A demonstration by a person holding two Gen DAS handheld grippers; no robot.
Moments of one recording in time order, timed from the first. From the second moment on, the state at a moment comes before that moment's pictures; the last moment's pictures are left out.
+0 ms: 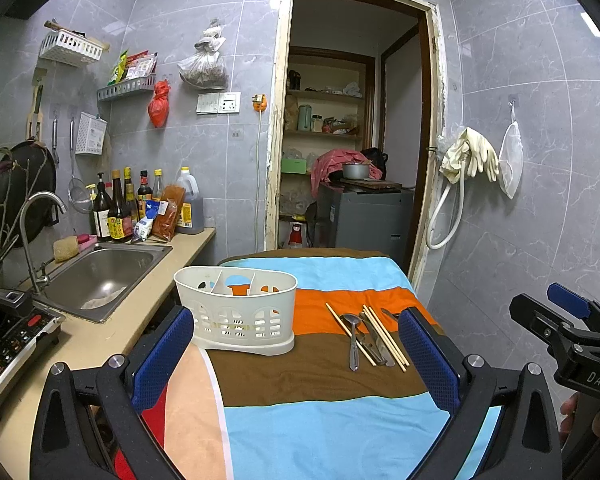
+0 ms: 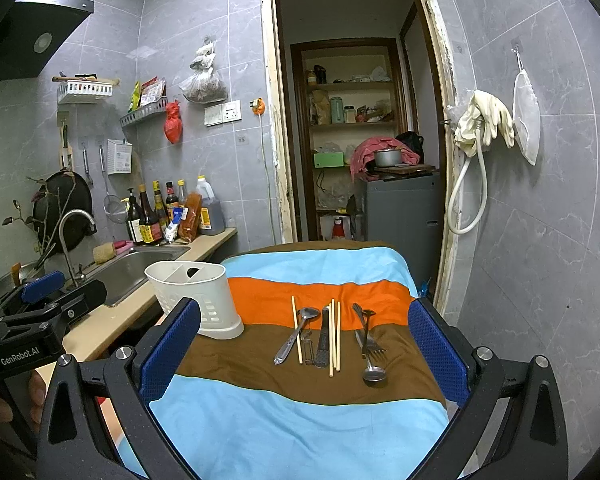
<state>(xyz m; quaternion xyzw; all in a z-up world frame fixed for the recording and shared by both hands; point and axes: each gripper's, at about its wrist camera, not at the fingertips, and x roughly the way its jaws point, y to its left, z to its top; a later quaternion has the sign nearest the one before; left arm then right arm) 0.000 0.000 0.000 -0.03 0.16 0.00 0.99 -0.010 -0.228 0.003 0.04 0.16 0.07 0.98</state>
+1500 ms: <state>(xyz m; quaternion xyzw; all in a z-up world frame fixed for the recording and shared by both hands) 0.055 0.017 0.027 -0.03 0.12 -0.08 0.99 -0.009 -0.220 0.029 0.06 0.15 -0.02 0.99</state>
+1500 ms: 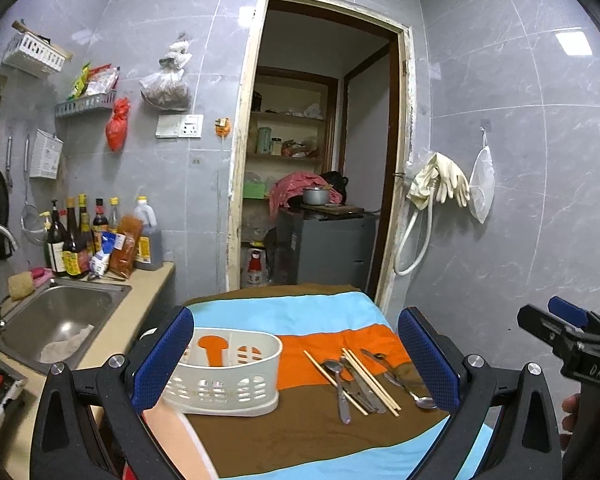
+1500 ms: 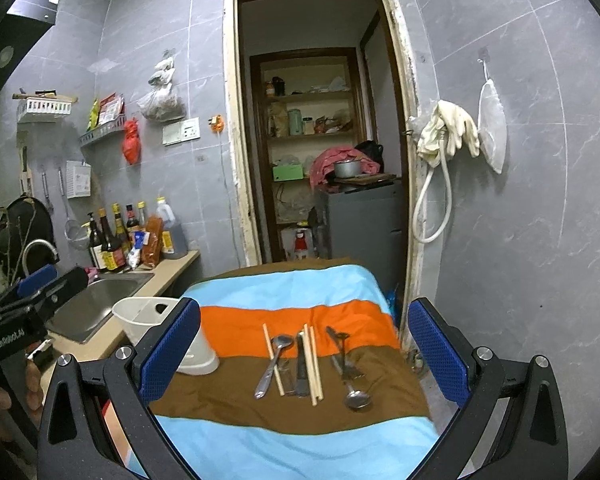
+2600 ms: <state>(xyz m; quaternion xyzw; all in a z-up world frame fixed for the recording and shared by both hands) 0.235 -0.094 -0.074 -0.07 0.27 -0.03 0.96 0.225 -0.333 -0.067 0.07 0.29 0.10 0.95</state>
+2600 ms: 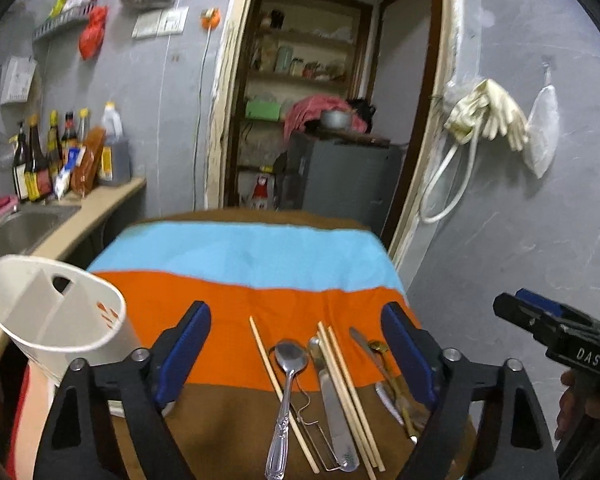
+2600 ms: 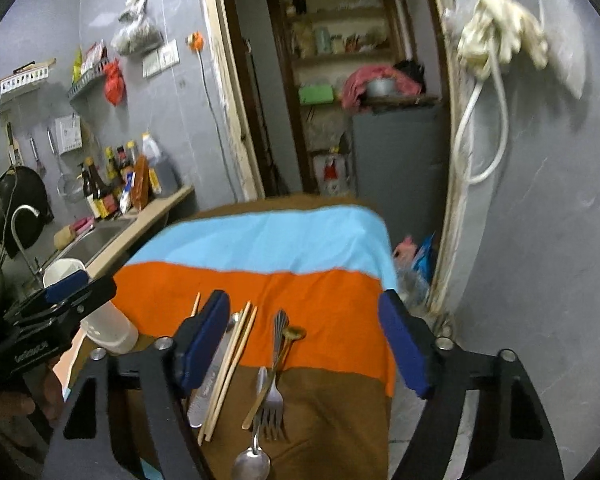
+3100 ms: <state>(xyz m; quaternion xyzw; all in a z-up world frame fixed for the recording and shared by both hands) 0.304 -0.093 -0.137 -0.09 0.38 0.00 0.92 0.282 -0.309 -0.177 0.12 0.41 0.16 0.89</state>
